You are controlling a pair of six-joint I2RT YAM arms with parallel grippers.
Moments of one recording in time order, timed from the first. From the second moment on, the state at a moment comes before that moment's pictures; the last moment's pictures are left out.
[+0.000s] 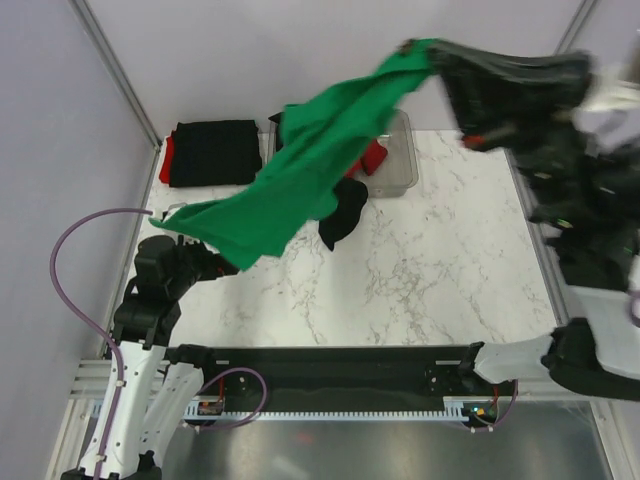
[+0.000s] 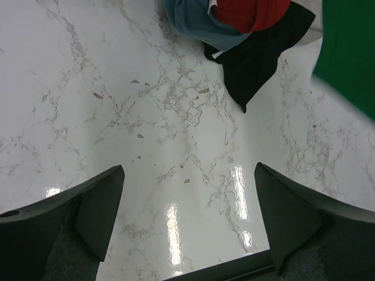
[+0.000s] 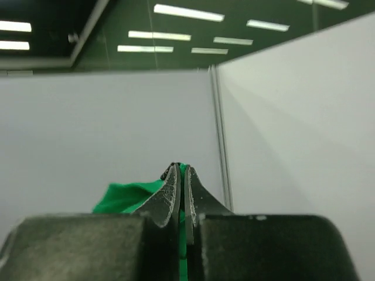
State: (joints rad) left arm -0.13 0.57 0.78 -0.63 0.16 -0.35; right arm 0.98 1.36 2.22 -0.17 0.08 0.10
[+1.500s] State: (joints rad) left arm -0.13 0.61 0.78 -0.64 0.13 -0.35; right arm 0.24 2.23 2.07 -0.68 0.19 0.33
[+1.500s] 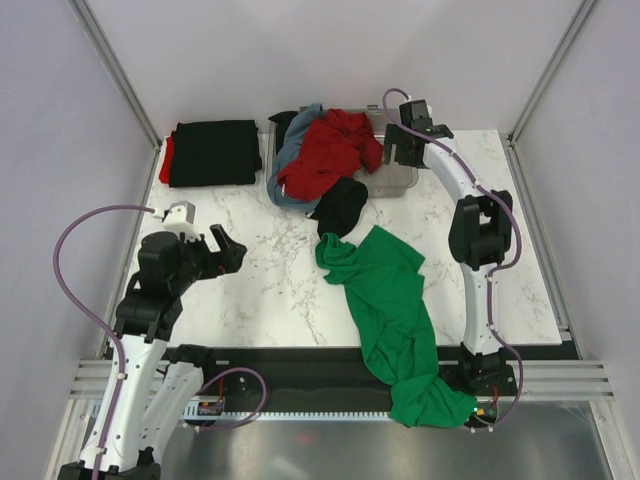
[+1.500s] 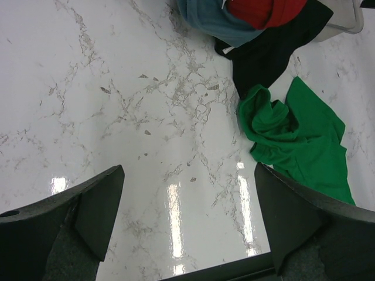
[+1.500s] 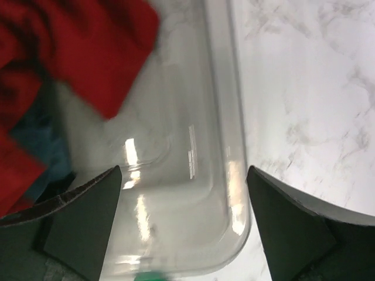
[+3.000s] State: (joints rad) left arm -0.13 0.61 0.78 -0.64 0.13 -0.35; right arm -0.38 1.41 0.86 -0.54 0.13 1.13
